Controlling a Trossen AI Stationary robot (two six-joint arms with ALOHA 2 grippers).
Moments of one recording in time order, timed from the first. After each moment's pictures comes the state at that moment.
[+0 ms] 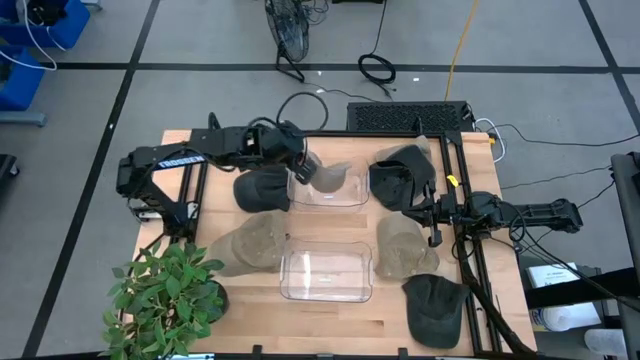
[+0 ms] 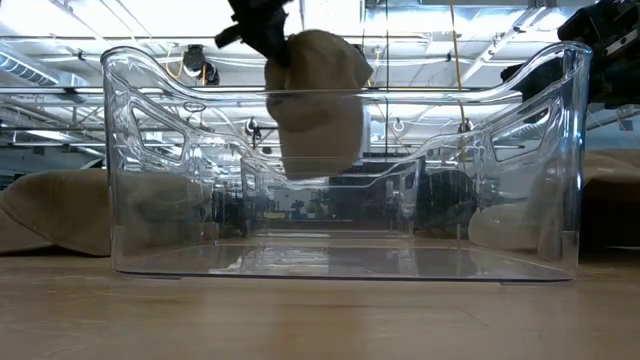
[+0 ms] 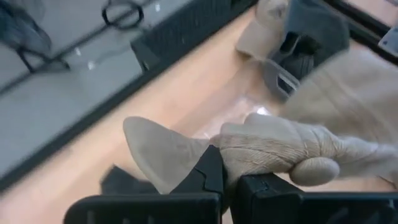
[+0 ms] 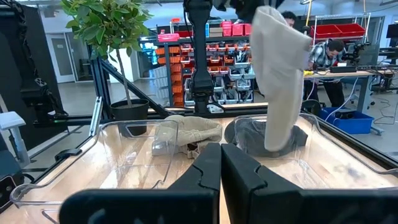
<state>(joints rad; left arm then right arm) 0.18 1.60 1.65 -0.94 -0.36 -0.52 0.05 0.06 0.02 0.13 0.05 0.06</state>
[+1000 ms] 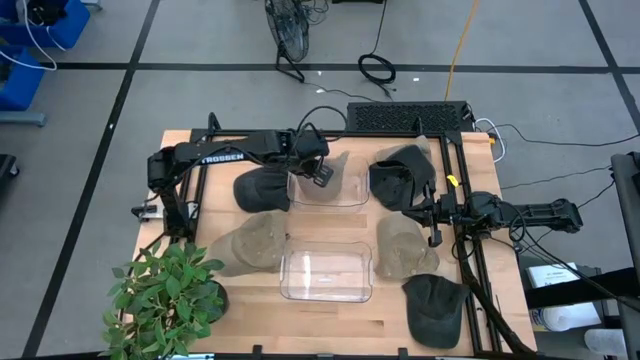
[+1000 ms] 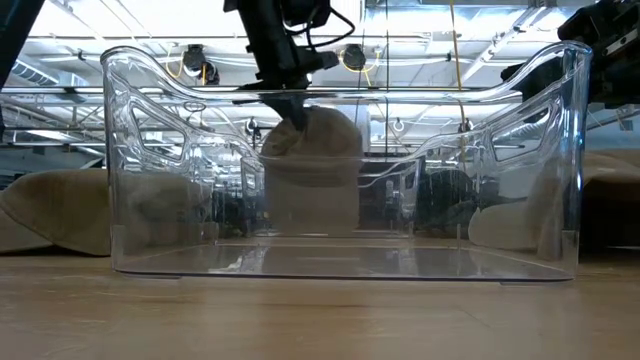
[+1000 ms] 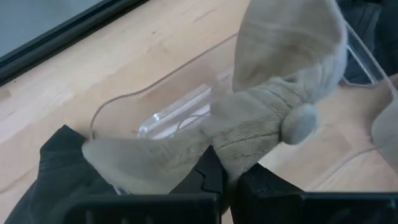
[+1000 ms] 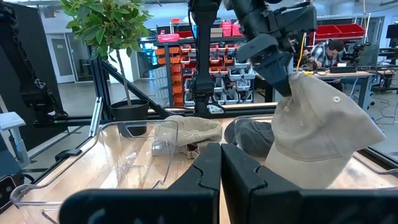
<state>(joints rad) 0.26 1.81 1.65 -0.91 -0.21 -0.66 0.05 0.06 0.02 0.13 0.05 0.06</state>
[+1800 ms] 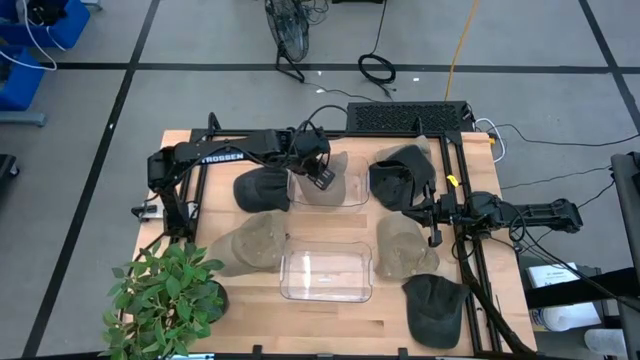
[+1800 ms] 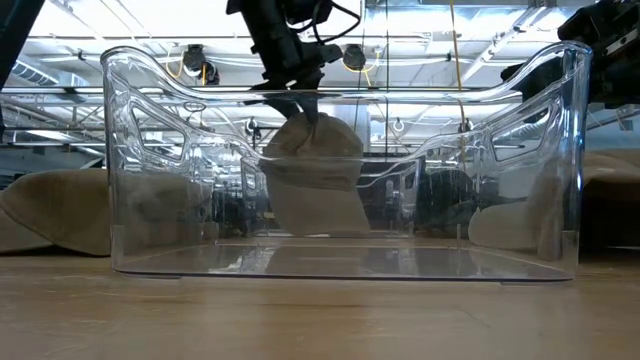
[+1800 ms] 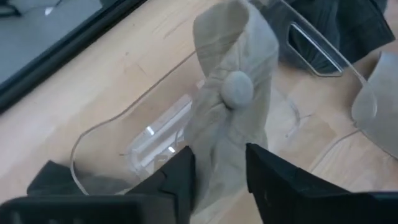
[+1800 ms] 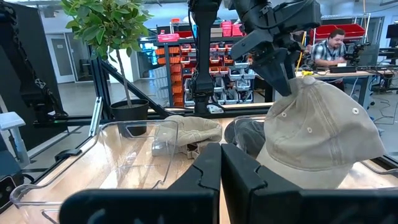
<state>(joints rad) 0.26 1.82 1.65 -0.85 -0.17 -0.49 0.05 0.06 0.02 0.13 0.05 0.06</state>
